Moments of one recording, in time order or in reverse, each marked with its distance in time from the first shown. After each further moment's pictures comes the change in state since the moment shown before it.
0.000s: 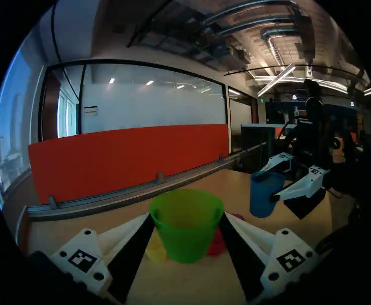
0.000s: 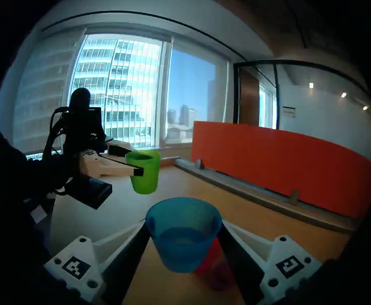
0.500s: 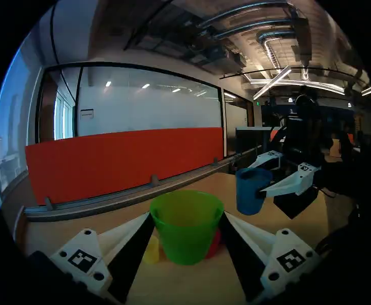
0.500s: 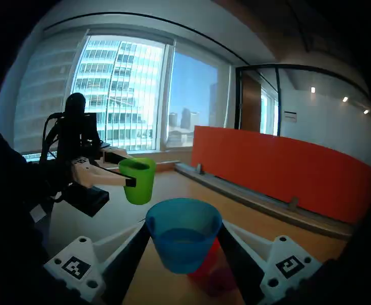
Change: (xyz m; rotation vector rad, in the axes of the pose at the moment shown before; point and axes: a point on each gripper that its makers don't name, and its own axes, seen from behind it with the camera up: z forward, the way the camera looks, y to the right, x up) left arm 0.003 0.018 -0.004 -0.029 0.026 -0.003; right arm 0.014 0.006 0.006 0.008 0.020 -0.023
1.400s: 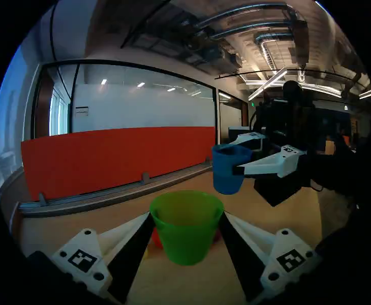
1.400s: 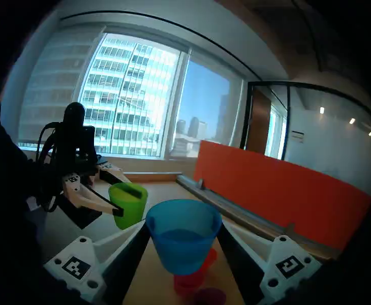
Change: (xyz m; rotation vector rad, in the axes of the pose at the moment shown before) left arm -0.010 0.024 -0.006 -0.043 -0.003 -0.013; right arm 0.047 0.011 0.013 0.032 0.057 -0.122
